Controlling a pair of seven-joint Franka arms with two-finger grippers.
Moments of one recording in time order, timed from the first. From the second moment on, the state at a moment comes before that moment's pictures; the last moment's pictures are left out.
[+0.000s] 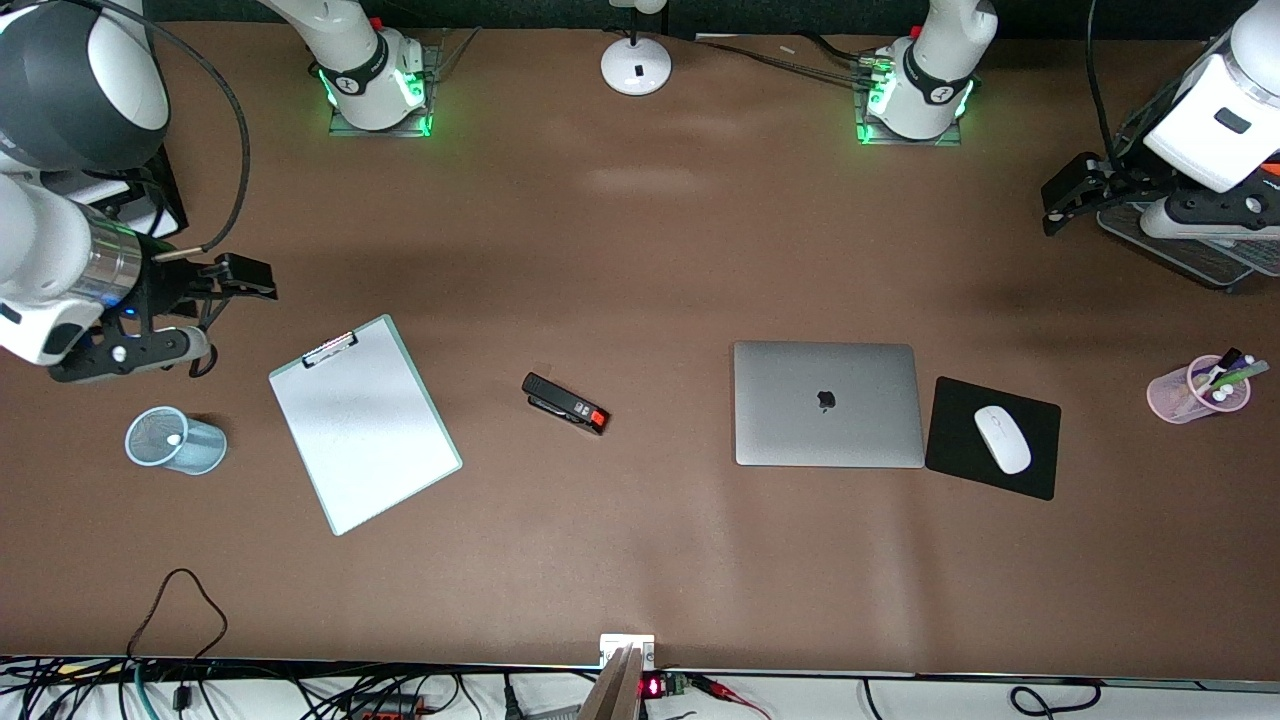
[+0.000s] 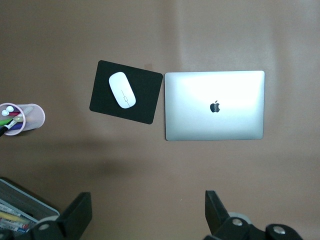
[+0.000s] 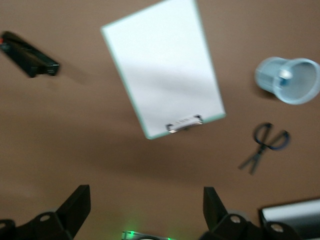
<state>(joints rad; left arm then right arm) -0.02 -0.04 -0.10 -1.59 0.03 1.56 -0.11 0.17 0.30 -0.08 -1.33 0.00 1.42 -0.08</state>
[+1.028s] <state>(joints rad) -0.02 -0.04 -0.10 -1.60 0.03 1.56 -0.11 0.08 0.03 -0.10 -1.58 -0.04 1.51 -0.06</state>
